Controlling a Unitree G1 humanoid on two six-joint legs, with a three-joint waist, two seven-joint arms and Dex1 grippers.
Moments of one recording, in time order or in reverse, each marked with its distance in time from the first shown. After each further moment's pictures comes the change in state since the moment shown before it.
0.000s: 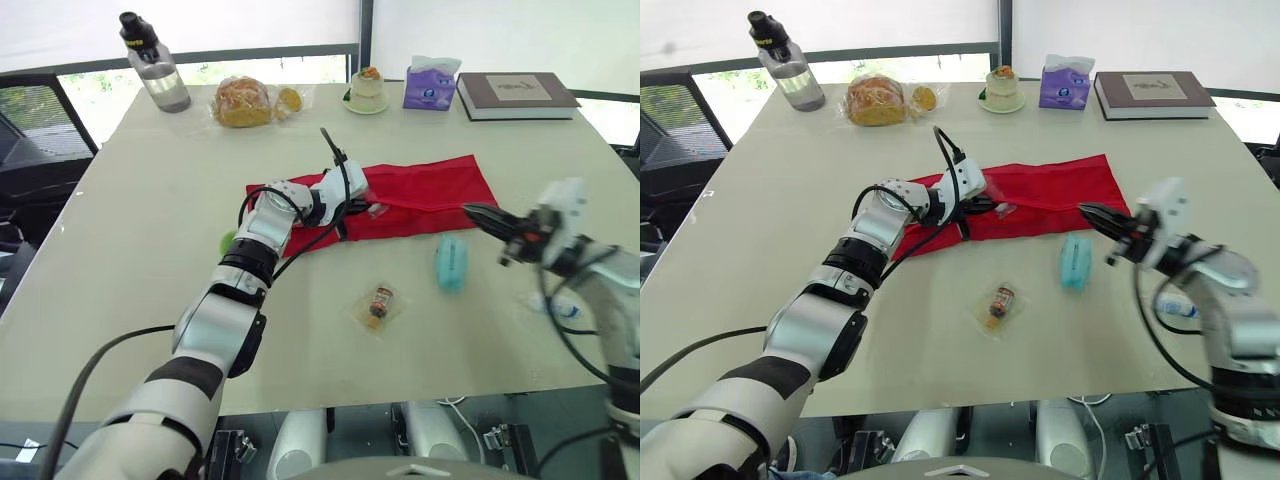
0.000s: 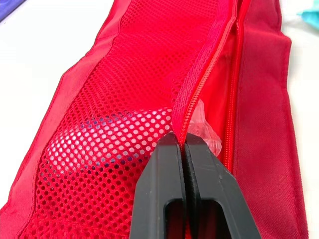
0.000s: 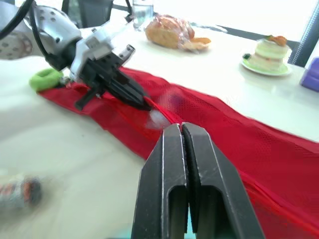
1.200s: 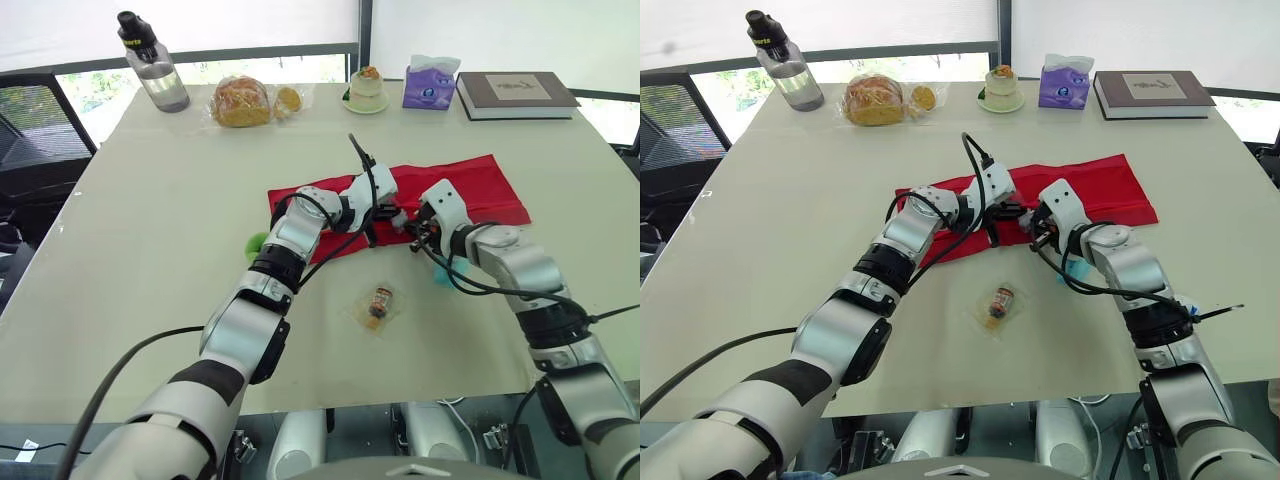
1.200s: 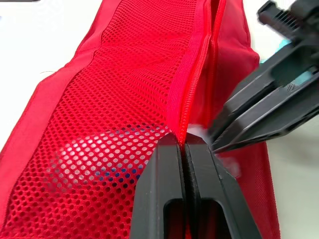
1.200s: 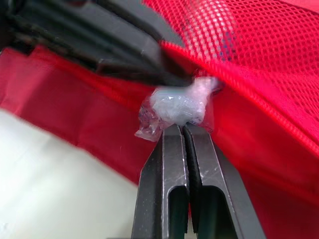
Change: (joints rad) left arm 0.001 -0.165 0.008 -0.046 -0.011 0.090 0.034; right arm -0.525 0.373 0.583 0.361 -0.405 0.332 -0.467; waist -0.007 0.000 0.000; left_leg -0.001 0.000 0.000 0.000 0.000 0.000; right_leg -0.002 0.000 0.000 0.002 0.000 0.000
